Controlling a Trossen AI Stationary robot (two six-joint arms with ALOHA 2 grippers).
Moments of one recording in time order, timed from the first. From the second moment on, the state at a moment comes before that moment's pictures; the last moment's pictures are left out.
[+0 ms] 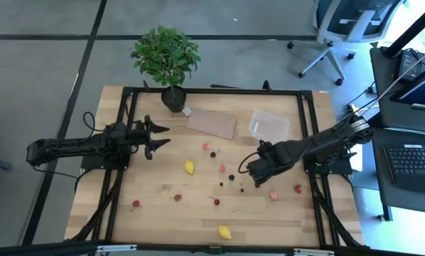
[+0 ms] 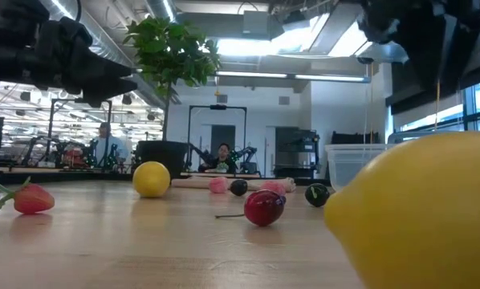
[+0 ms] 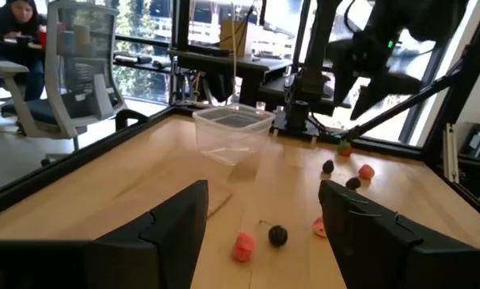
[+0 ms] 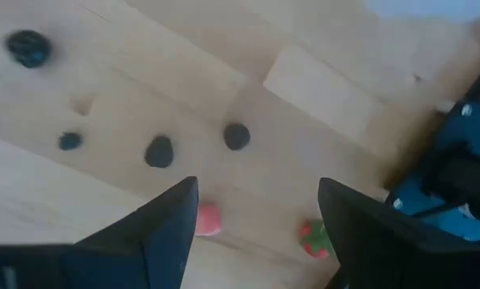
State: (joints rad) left arm 0.23 0.28 0.01 0.26 0.03 -0.15; right arm 0.35 1.59 1.31 -1.40 0.07 1.41
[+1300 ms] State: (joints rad) left arm 0.23 0.28 0.01 0.31 0.04 -0.21; right arm 0.34 1.50 0.69 -0.66 0.07 1.41
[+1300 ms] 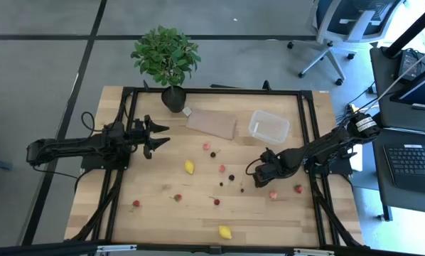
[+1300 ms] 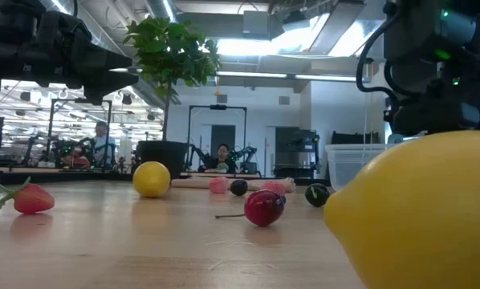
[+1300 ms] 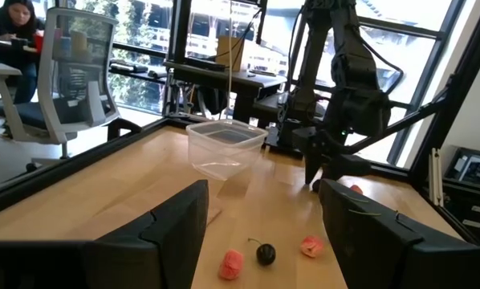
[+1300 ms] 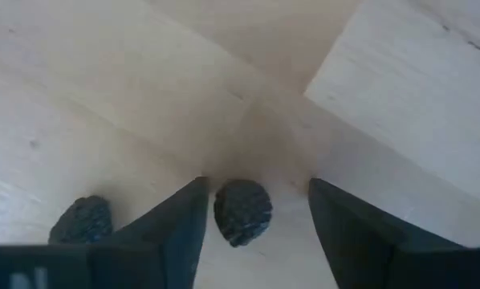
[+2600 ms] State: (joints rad) left arm 0.23 0.28 0.01 0.31 0.04 -0.20; right arm 0.15 1.51 1.13 -1.19 0.15 1.17
